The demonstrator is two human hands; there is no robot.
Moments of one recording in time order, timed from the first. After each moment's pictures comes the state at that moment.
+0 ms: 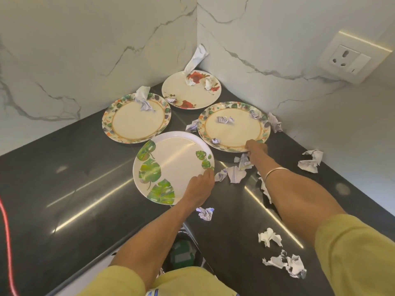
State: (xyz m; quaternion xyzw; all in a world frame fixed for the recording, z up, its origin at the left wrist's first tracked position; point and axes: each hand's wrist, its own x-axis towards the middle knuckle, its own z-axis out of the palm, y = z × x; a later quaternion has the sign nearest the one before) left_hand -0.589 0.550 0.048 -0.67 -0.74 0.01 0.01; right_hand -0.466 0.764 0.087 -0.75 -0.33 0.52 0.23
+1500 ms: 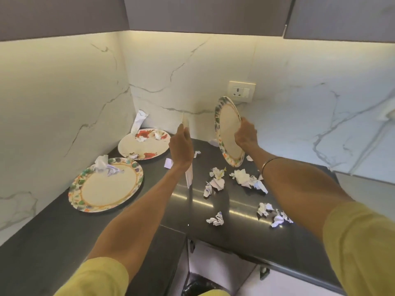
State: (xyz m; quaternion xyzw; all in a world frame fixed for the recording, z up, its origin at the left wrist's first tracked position) left_hand -0.658 0.594 0.252 -0.59 -0.60 -0.54 -0.05; right_hand -0.460 0.604 0.290 -0.74 -0.58 0.07 0.34
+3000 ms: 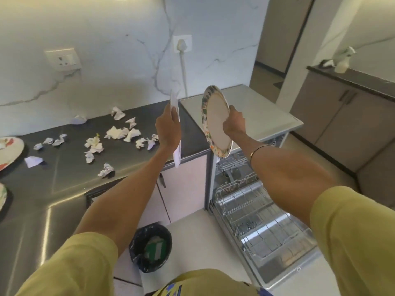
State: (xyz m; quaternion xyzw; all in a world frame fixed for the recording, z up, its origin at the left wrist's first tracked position) left_hand -0.414 0.230 0.245 -0.78 -0.32 -0.48 -0.25; right_hand -0.271 0.087 0.262 -0.91 -0.26 -0.01 0.33
